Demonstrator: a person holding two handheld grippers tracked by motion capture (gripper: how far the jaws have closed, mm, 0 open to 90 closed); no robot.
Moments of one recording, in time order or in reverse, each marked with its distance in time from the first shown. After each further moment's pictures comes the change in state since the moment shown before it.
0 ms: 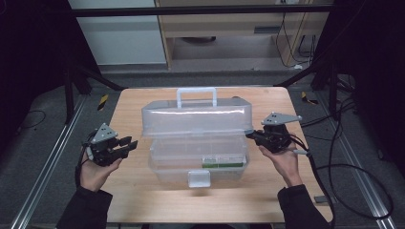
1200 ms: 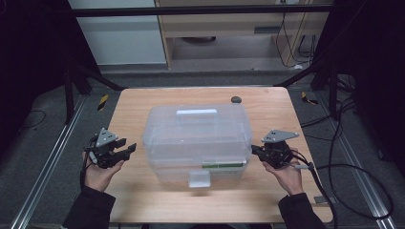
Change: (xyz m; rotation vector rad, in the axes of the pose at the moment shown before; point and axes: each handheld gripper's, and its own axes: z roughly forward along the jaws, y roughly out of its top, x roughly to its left) left arm 0.009 -0.023 0.018 0.015 0.104 -0.062; right arm 0.005 -0.048 0.004 0.118 -0.038 -0.033
